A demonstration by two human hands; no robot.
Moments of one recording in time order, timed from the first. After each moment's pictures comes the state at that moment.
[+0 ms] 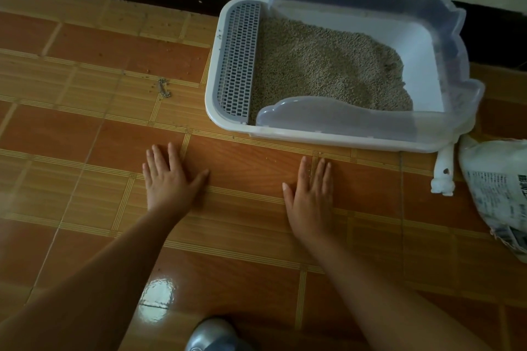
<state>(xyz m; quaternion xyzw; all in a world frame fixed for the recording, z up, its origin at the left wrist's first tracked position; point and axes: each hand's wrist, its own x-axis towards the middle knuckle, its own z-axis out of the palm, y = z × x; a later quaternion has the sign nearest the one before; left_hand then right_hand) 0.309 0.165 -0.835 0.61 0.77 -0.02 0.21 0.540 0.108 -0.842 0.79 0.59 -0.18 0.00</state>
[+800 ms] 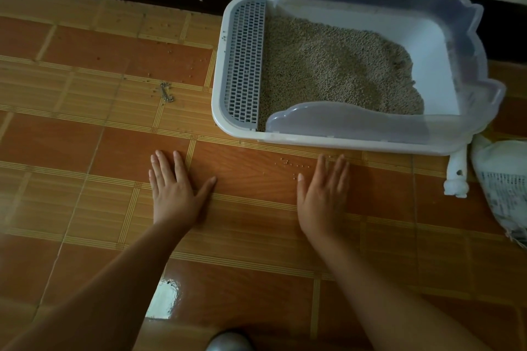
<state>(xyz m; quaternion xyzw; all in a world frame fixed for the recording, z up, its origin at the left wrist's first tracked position) 0.302 0.165 -0.847 0.63 0.75 0.01 0.21 0.534 0.125 -0.850 0.84 0.53 -0.12 -0.04</state>
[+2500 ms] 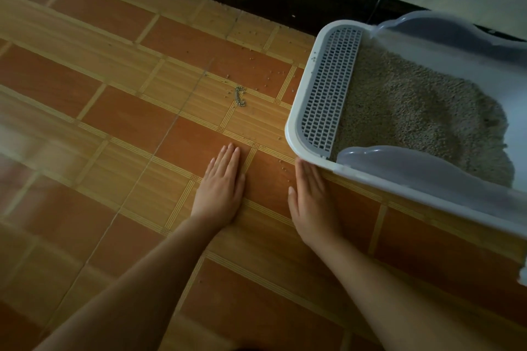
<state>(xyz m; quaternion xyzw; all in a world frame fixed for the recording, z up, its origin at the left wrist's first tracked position) 0.279 0.175 -0.835 0.68 0.70 0.07 0.21 0.467 0.175 -0.844 0.60 0.76 -0.22 -0.07</state>
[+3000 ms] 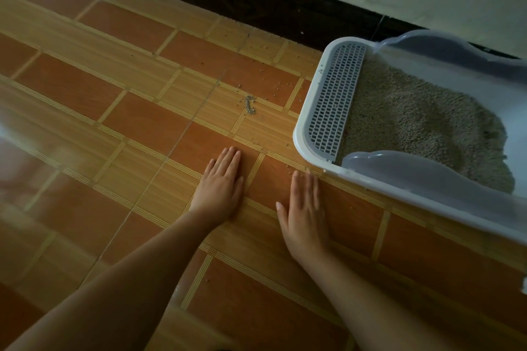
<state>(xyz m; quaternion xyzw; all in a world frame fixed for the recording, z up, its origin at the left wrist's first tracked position) 0.261 0.177 -0.827 0.69 0.69 0.02 0.21 0.441 0.151 -0.843 0.65 0.74 -0.19 -0.02</state>
